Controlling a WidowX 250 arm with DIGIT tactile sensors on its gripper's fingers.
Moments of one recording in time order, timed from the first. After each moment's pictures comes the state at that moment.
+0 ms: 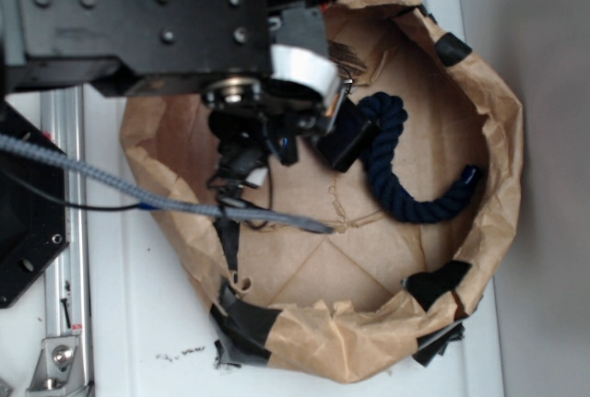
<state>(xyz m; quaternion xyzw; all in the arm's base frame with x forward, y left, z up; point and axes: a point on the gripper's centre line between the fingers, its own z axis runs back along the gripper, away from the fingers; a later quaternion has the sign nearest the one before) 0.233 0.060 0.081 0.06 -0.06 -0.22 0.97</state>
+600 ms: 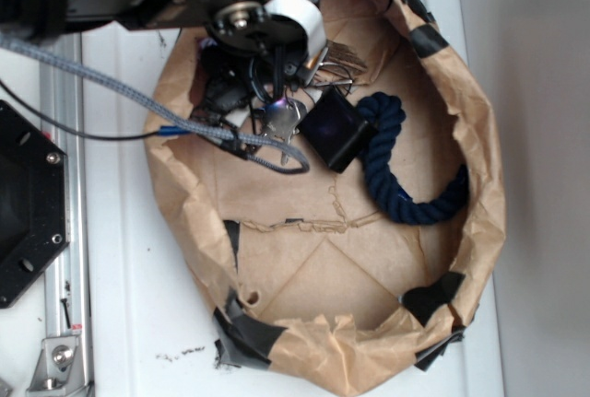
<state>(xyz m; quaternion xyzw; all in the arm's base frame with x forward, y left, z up) 0.231 0.104 0.065 0.09 -0.03 -0.26 0.96</state>
